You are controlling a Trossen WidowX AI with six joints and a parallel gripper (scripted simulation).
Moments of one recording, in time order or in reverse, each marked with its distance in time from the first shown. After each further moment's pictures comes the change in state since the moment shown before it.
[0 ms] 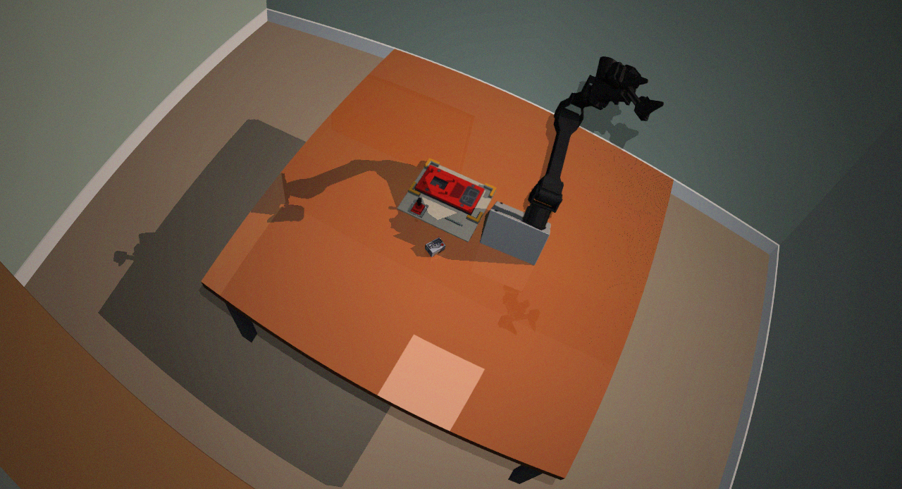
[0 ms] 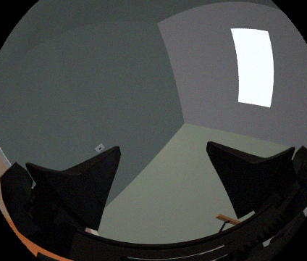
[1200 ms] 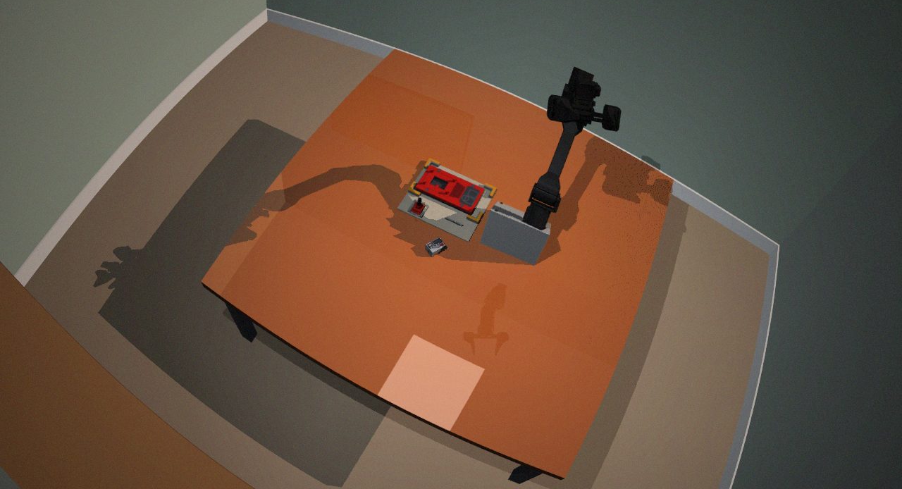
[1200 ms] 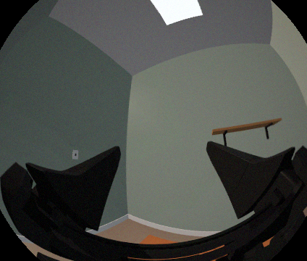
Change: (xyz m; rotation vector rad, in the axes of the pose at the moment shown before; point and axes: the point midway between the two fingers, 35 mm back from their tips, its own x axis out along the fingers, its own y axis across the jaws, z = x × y) arm -0.045 -0.107 -0.170 0.552 0.394 -0.437
